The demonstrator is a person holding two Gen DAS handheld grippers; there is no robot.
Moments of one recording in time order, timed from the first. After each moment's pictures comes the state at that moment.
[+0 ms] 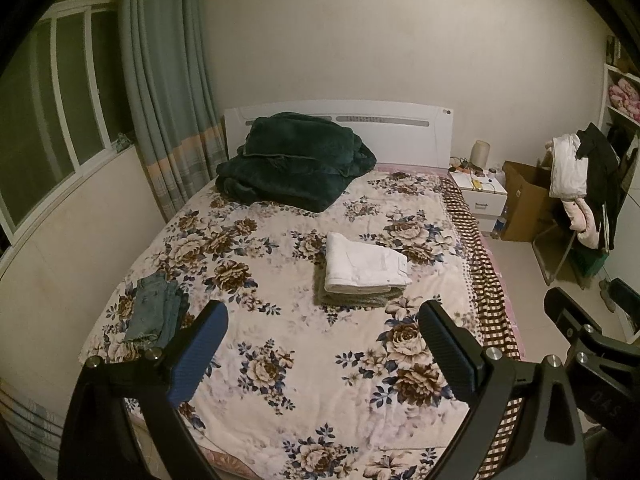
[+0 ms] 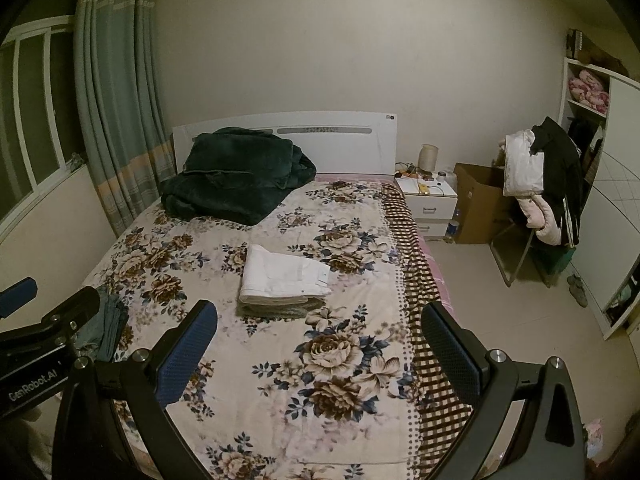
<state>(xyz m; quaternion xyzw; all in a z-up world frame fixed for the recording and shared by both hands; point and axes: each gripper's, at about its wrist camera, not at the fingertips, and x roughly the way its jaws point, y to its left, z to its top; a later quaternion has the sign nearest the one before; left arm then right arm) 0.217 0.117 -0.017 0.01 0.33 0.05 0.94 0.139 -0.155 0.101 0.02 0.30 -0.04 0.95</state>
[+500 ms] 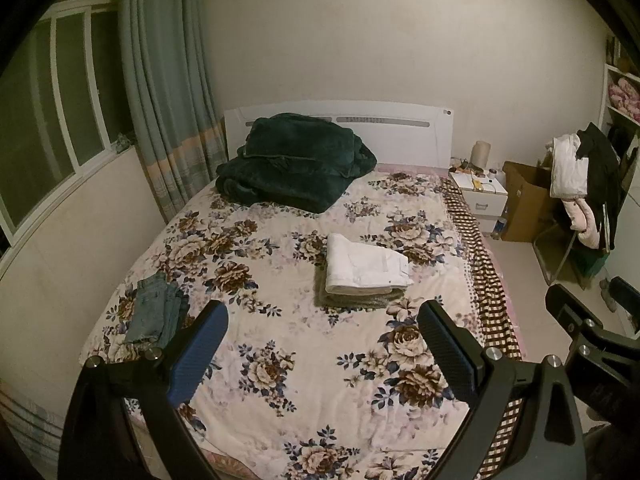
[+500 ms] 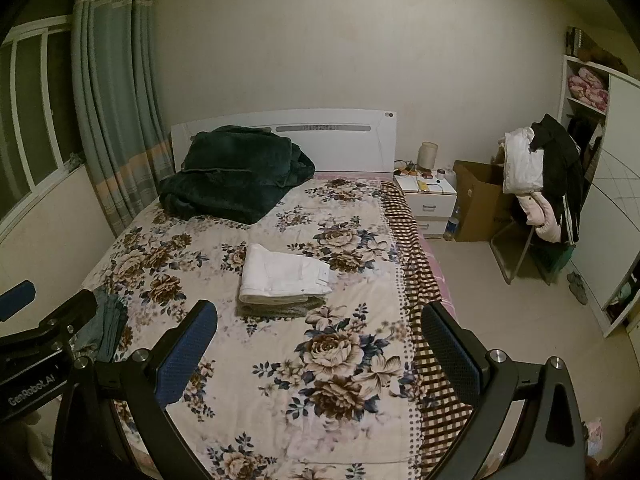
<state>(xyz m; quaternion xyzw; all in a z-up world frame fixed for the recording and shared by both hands) 0.217 0.117 -0.020 0.01 0.33 0.05 0.94 0.143 -0.155 0.100 0.02 0.30 -0.03 0.95</state>
